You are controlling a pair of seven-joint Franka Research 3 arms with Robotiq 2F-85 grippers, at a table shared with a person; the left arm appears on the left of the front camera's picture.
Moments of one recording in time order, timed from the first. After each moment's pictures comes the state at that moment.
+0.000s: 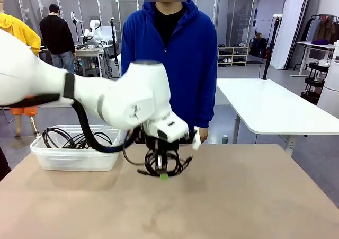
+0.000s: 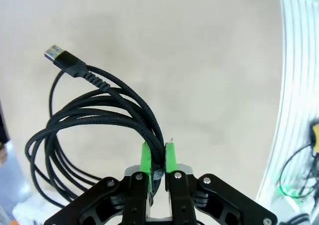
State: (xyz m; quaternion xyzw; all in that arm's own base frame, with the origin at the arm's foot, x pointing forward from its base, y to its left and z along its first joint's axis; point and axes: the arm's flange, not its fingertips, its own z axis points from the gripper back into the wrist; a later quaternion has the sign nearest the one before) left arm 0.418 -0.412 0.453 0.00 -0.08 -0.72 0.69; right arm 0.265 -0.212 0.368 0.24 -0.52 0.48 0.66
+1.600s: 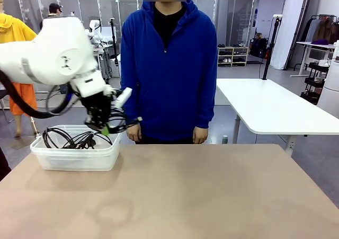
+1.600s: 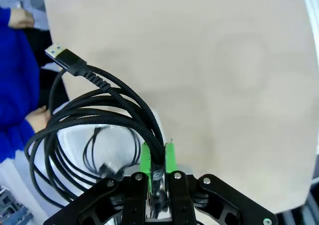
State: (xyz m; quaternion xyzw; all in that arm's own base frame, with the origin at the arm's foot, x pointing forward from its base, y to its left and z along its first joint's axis) left arm 0.519 -0.192 0.530 0.05 -0.12 -0.80 0.59; right arm 0.264 -0.212 0.368 0.24 -0.52 0.48 0.66
